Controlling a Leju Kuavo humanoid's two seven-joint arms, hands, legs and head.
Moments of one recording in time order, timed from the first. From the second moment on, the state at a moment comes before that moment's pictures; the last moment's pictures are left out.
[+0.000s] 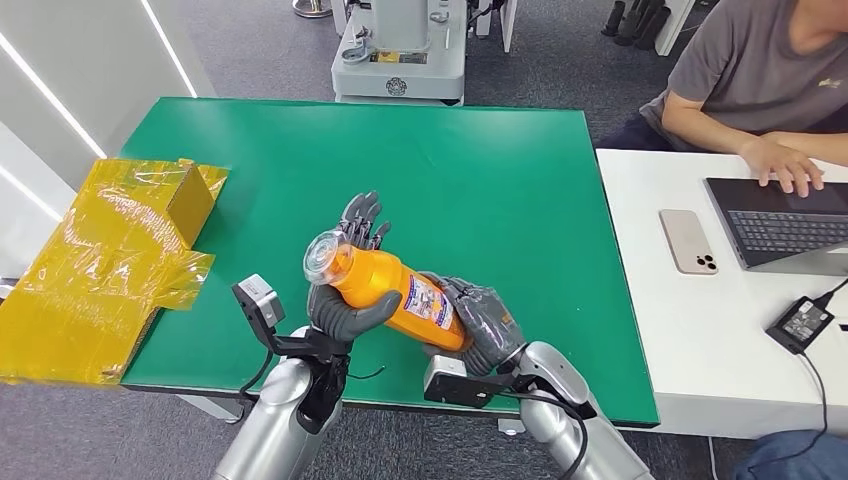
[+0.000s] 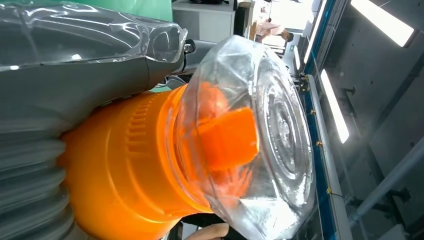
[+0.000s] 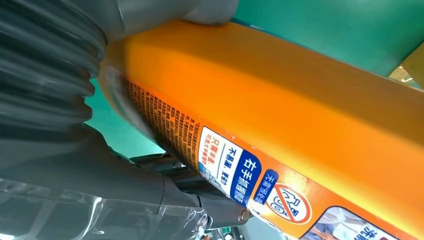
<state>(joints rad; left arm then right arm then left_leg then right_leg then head) -0.29 -0.26 -0.38 -1.15 0.21 -0.22 -0.58 -0.36 -0.07 0.60 -1.03 0.74 -0.08 -0.49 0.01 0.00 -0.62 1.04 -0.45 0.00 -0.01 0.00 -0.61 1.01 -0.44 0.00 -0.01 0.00</state>
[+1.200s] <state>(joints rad) -0.28 -0.26 -0.37 -1.17 0.19 -0.17 -0.60 -0.37 -0.07 0.60 -1.02 0.77 -0.08 -0.45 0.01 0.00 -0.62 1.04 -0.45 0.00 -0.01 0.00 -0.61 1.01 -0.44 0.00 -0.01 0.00</state>
